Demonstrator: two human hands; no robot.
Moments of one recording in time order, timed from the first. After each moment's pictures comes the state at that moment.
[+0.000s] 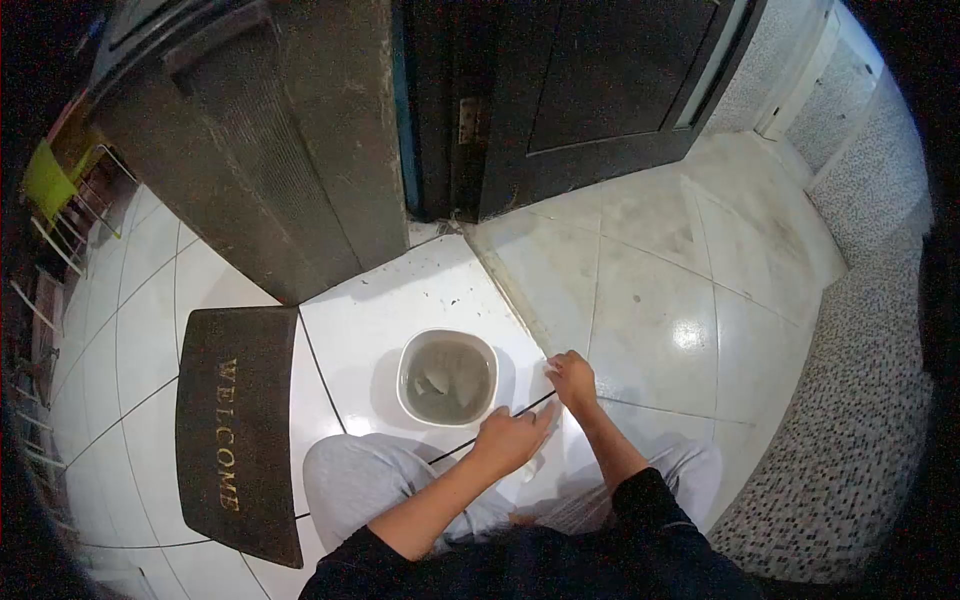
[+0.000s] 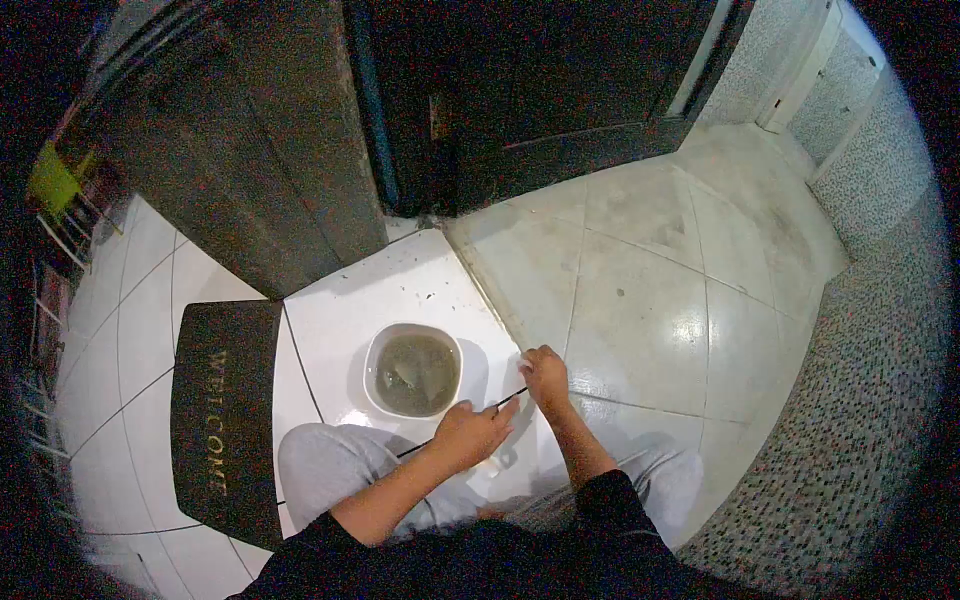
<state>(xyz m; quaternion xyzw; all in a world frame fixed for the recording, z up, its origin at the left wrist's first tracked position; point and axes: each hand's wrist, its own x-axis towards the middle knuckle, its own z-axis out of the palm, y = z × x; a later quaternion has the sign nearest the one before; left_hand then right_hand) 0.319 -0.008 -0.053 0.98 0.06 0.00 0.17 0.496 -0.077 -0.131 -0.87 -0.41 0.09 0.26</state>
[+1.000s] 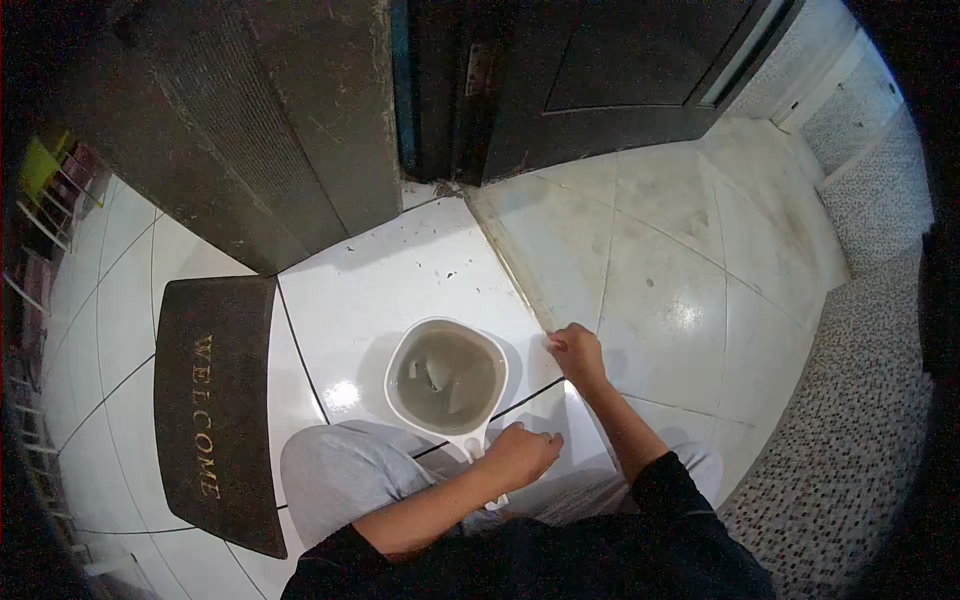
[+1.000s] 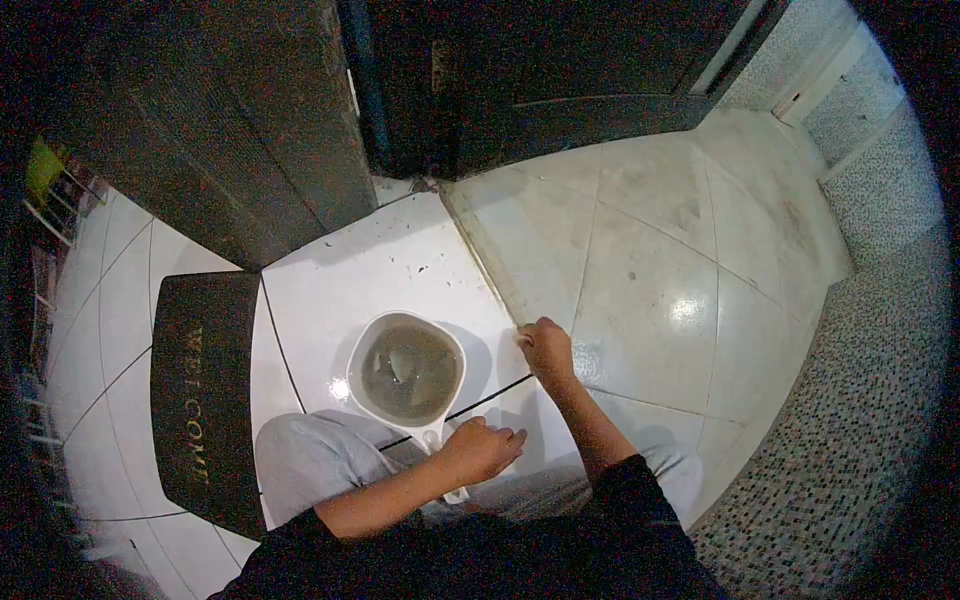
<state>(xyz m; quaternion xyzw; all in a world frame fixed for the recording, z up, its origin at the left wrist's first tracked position) 0.321 -0.025 -0.082 0.96 -0.05 -0.02 0.28 0.521 -0.054 -0.134 -0.87 -0.42 0.12 0.22</state>
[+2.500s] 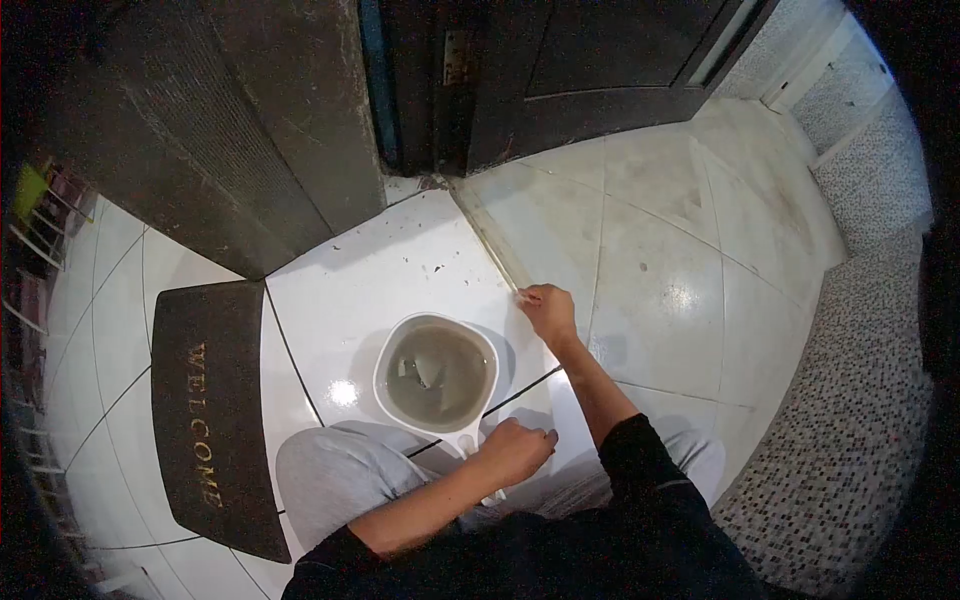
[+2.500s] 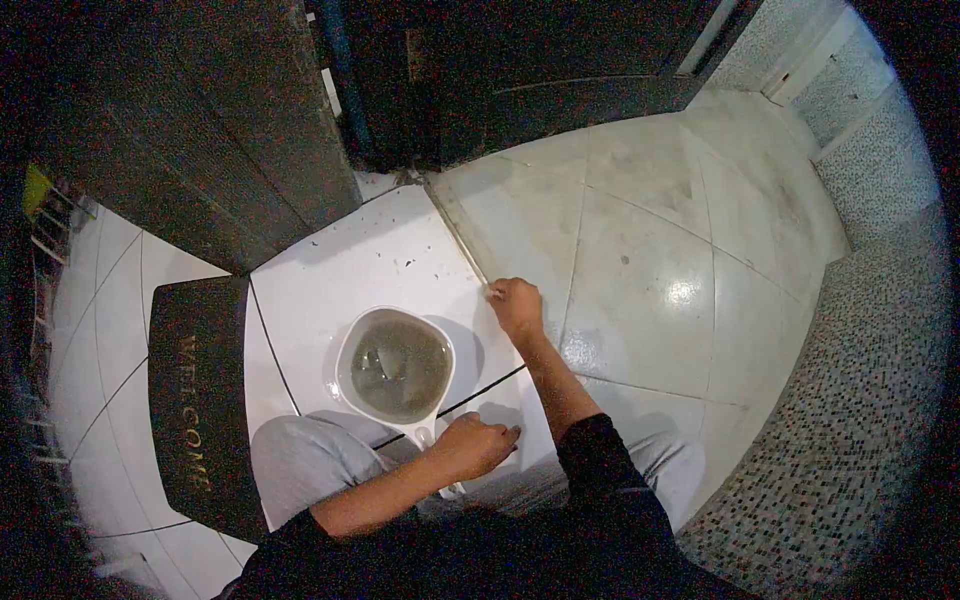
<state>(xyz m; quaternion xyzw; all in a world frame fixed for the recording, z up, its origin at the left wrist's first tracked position) 0.324 -0.024 -0.081 0.95 -0.06 -0.08 0.29 0.532 -0.005 -0.146 -0.86 -0.37 0.13 0.31</state>
